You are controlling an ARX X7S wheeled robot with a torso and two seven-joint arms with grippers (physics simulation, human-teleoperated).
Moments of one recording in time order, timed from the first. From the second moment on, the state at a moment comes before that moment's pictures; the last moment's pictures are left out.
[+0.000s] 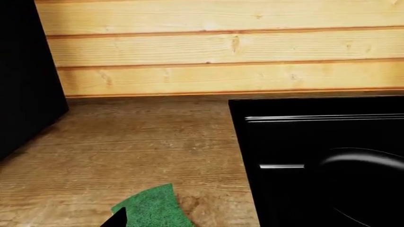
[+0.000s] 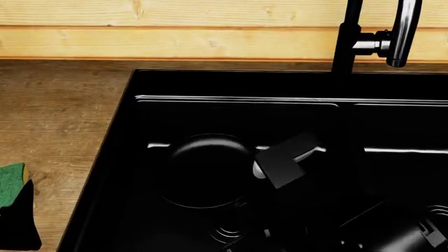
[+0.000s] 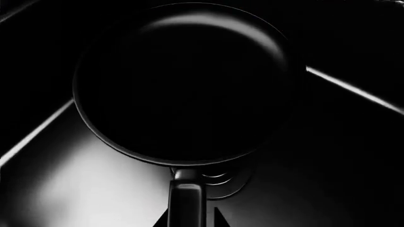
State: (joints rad) left arm -0.20 -0.56 -0.09 0.60 -0.74 -0.84 -0.34; right arm 1.02 0.54 -0.86 0.22 0.97 0.95 -0.04
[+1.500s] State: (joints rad) left arm -0.20 -0.56 -0.08 0.59 -0.75 -0.83 -0.37; right arm 1.06 0.52 -0.81 0.20 0.99 1.01 0.00
